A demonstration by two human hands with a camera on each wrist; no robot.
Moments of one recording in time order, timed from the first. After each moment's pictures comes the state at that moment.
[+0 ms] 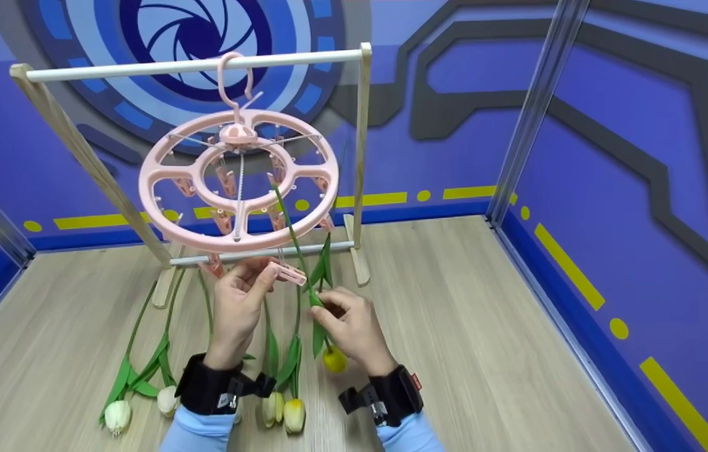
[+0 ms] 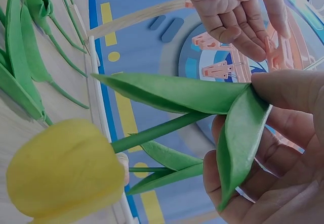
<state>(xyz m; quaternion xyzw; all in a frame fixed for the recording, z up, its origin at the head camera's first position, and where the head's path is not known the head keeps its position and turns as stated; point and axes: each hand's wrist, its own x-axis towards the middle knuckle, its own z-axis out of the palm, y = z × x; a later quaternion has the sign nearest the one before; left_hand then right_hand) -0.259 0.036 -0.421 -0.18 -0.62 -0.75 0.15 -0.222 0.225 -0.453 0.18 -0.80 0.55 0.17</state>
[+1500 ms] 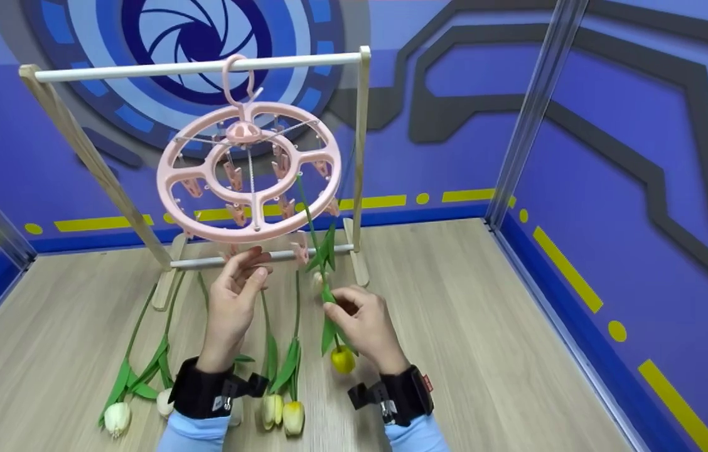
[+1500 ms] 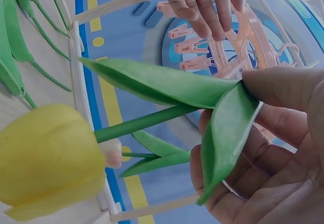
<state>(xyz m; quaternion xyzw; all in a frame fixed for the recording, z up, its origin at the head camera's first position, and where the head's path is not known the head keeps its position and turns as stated) -0.257 0.026 -0.422 -0.14 -0.68 -0.70 0.16 -0.219 0.244 -0.445 0.14 -0.80 0.57 0.15</state>
